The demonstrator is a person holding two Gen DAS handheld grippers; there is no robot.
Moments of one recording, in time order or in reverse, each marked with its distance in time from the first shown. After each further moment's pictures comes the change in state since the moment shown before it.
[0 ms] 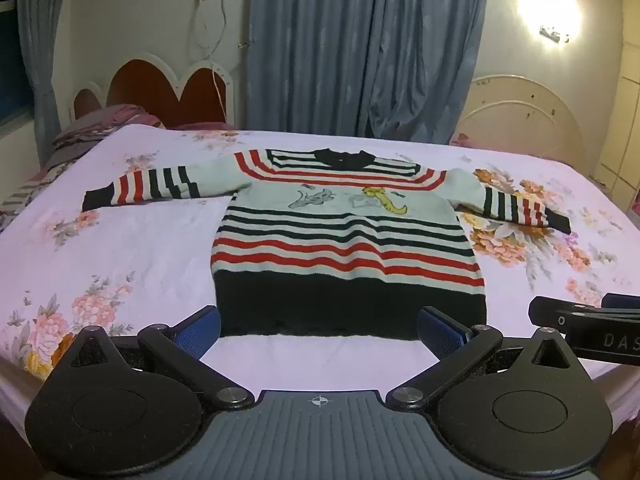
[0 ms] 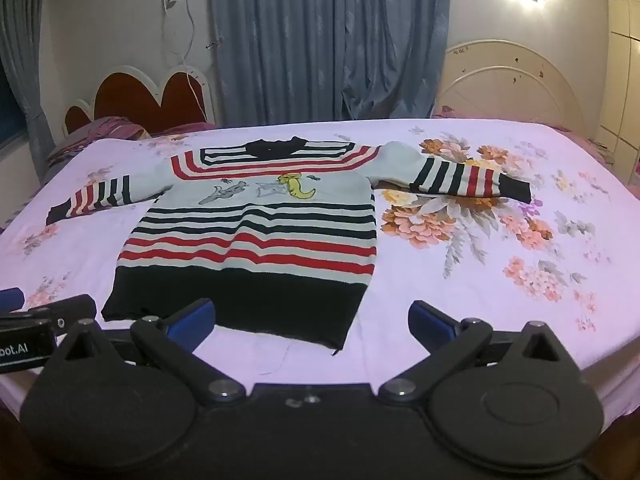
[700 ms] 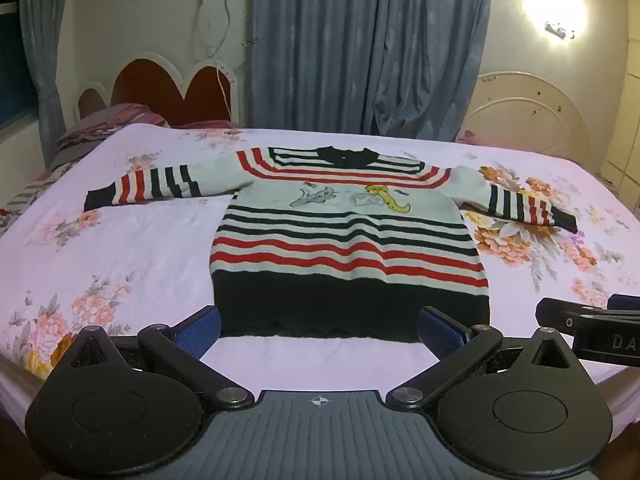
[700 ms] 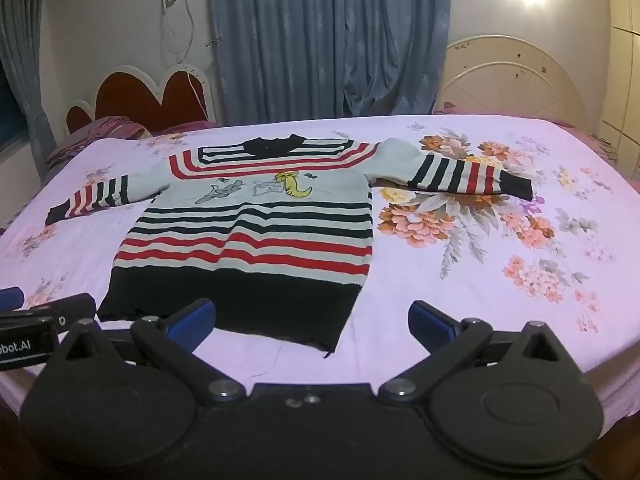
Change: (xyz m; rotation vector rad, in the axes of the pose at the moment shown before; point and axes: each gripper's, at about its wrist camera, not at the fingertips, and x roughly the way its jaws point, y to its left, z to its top) left arm 0.017 0.002 0.000 0.005 0.020 0.013; right arm 0.003 -0.010 0.002 0.007 0.009 0.007
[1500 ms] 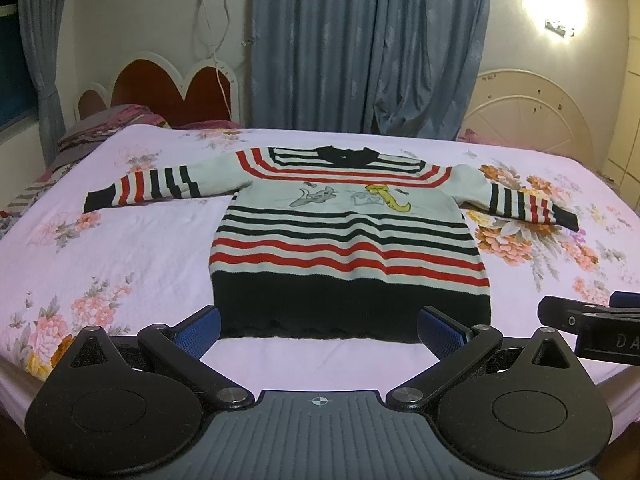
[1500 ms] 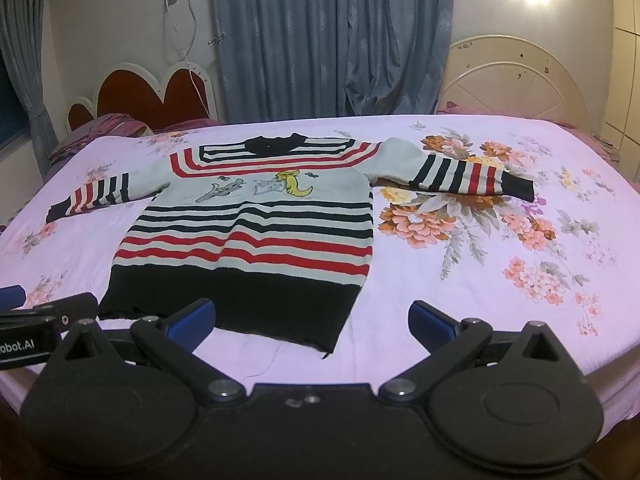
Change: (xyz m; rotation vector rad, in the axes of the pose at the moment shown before) left arm -0.003 -0.007 -0.003 0.003 -0.005 0.016; right arm 0.003 -0.004 0.002 0.004 0.005 0.002
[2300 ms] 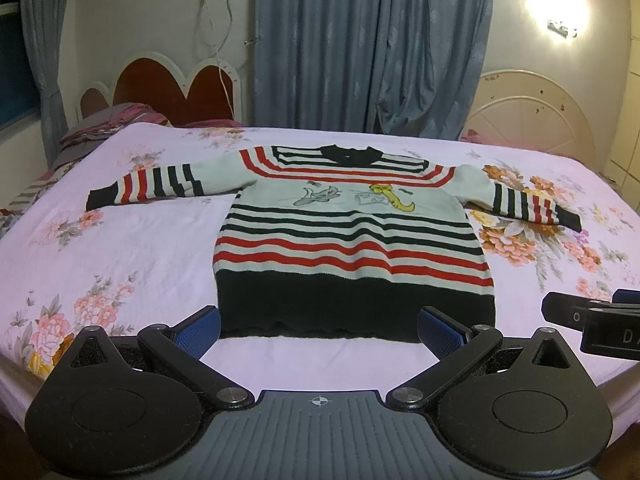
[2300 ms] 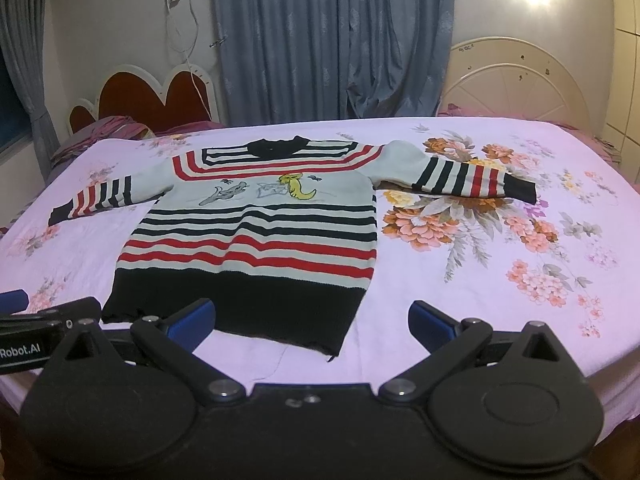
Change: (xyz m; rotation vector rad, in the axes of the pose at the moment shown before) left arm 0.000 0.005 0.001 -0.004 0.005 -0.003; right arm -0.003 0.008 0.007 -0.007 -0.001 0.003
